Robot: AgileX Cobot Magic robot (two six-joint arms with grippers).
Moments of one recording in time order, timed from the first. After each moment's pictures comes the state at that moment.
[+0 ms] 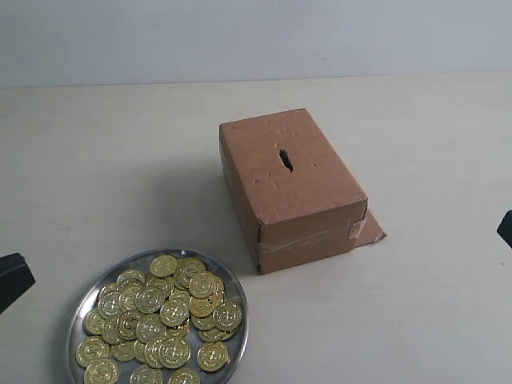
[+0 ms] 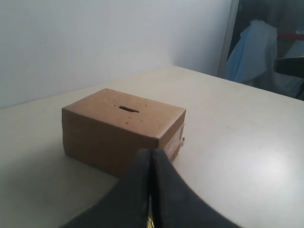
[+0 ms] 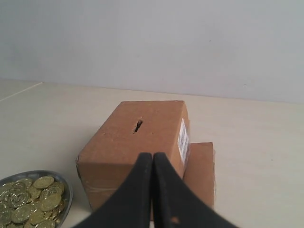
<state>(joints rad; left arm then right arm) -0.85 0.30 0.00 0.10 -0.13 -0.17 0.72 0.18 0.00 1.69 -0.16 -1.54</state>
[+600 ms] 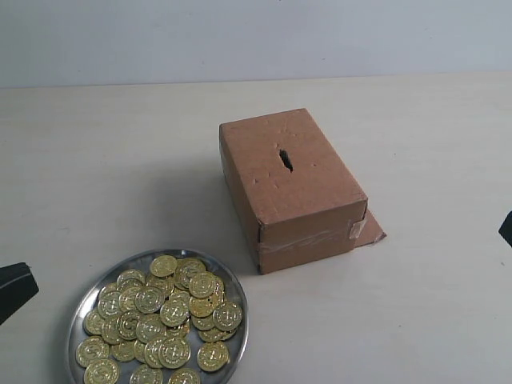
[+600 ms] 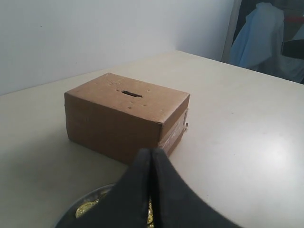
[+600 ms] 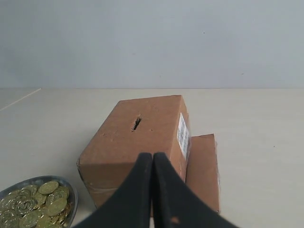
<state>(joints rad) -0.85 0.30 0.00 0.10 -0.08 -0.17 0.72 0.18 0.00 1.75 -0.18 -1.52</state>
